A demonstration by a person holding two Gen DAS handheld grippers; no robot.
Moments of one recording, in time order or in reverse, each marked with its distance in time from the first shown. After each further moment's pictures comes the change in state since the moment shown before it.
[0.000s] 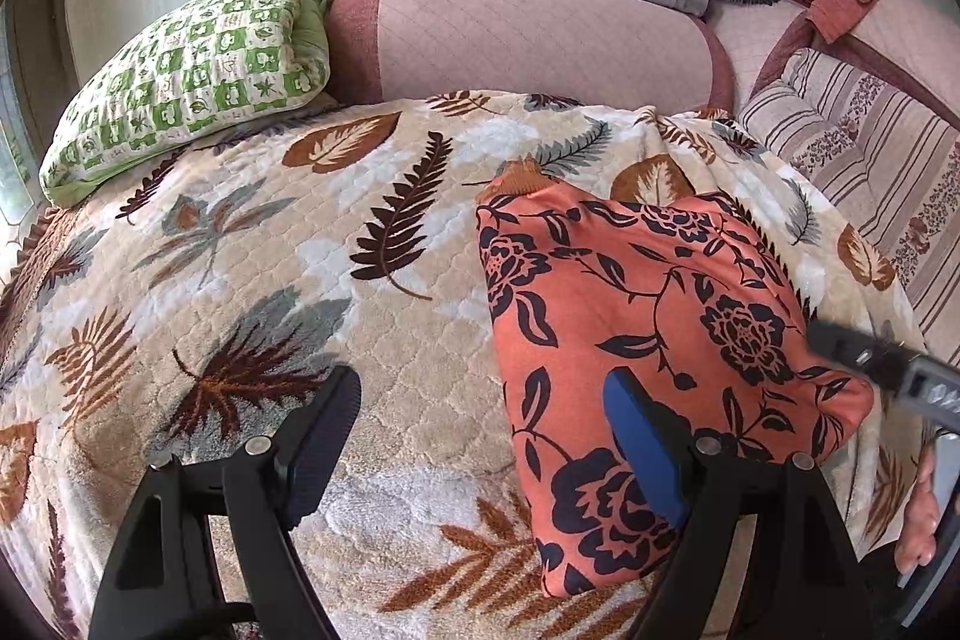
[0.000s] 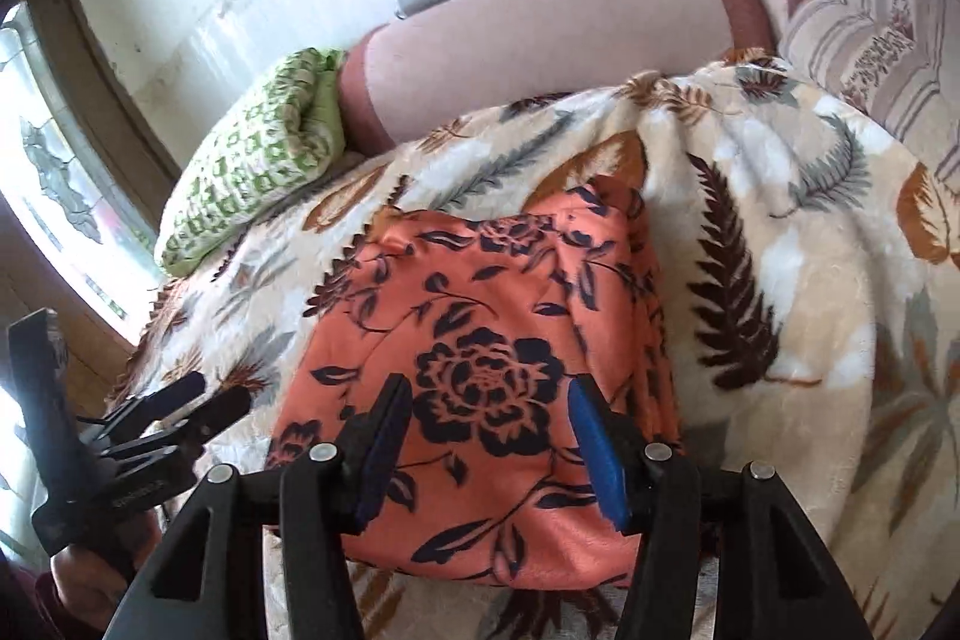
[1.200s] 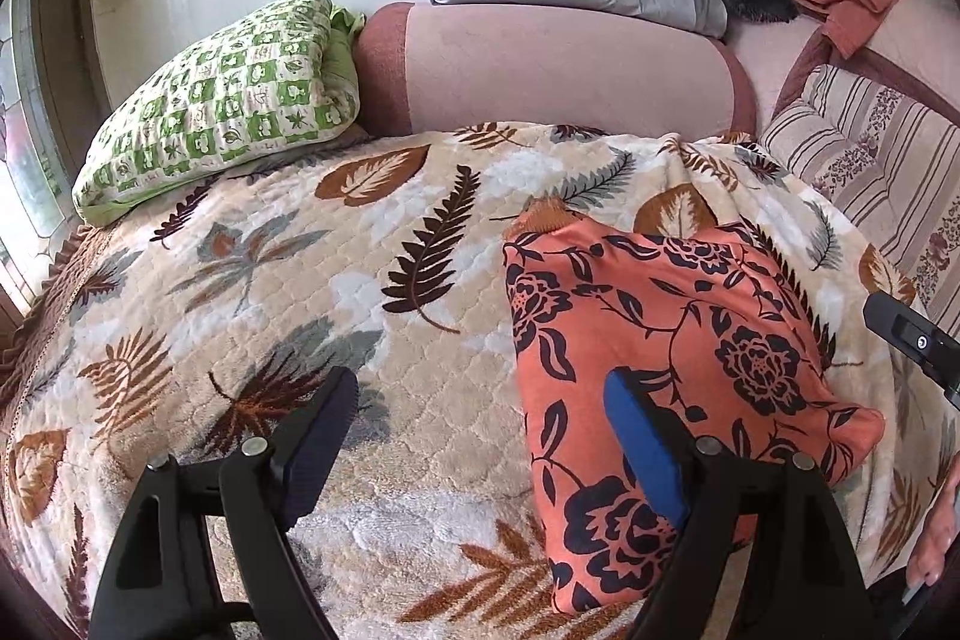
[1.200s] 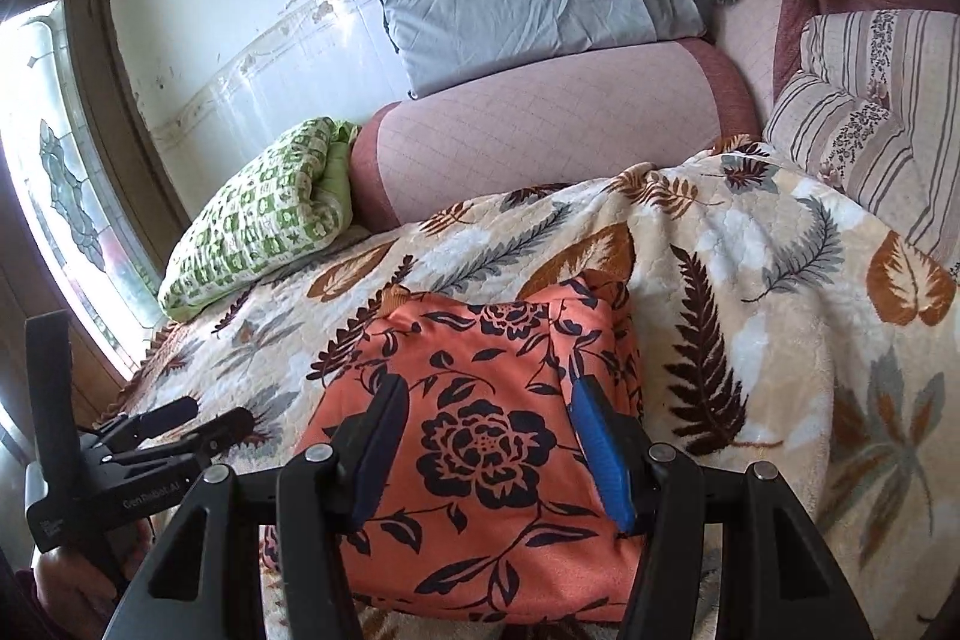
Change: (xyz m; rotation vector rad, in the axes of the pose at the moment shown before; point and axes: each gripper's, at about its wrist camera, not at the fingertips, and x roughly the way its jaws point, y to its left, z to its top) left arm -0.013 0.000 0.007 -0.004 -0.068 0.081; right arm -0.043 0.015 -0.001 -0.056 -0.275 0.004
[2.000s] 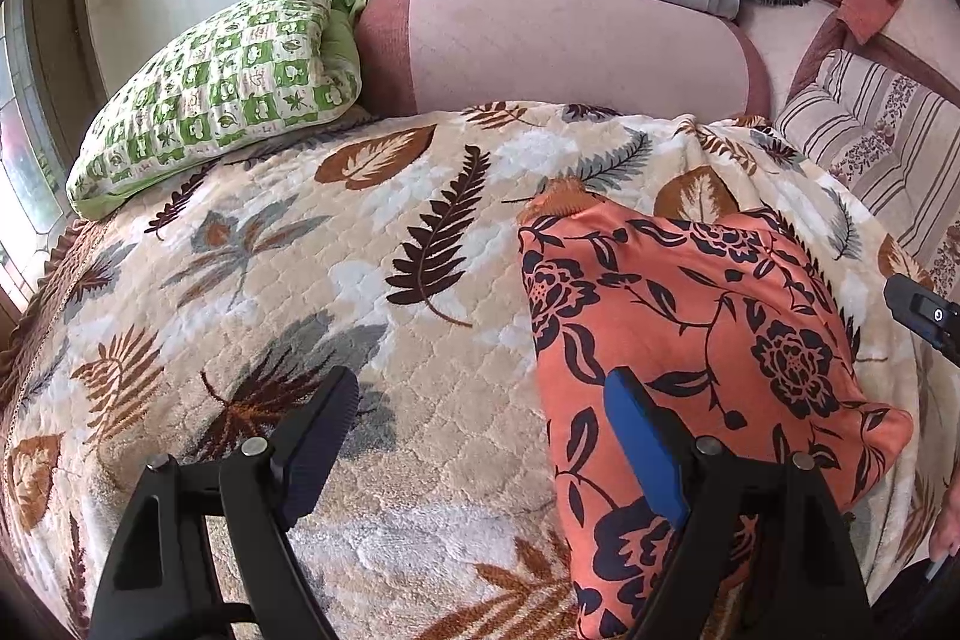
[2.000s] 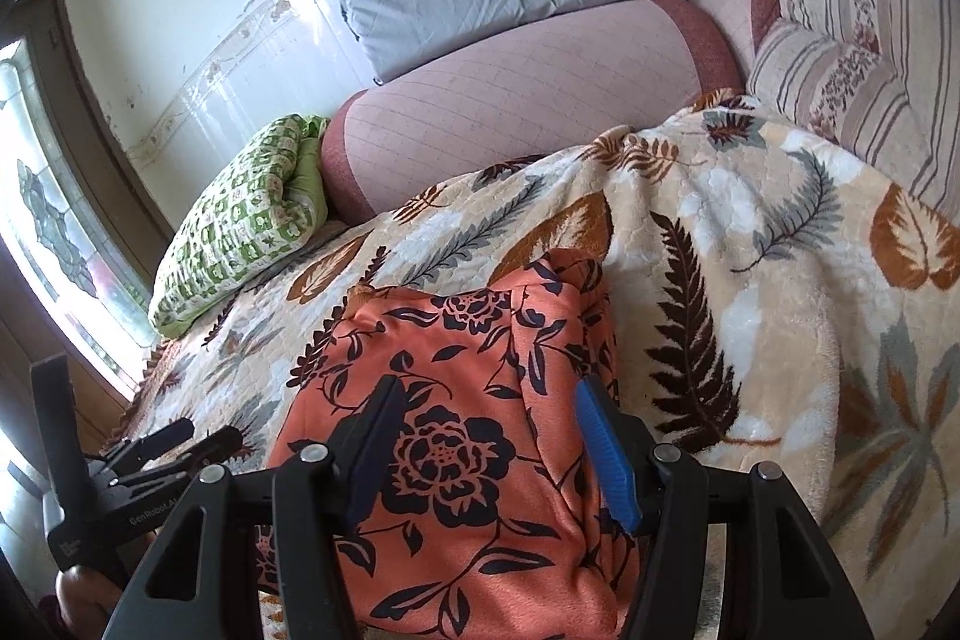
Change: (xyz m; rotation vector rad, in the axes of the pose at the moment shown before) left arm 0.024 0.006 0.003 0.009 0.043 0.011; right arm 0.023 -0.033 0.009 0.101 0.060 0.003
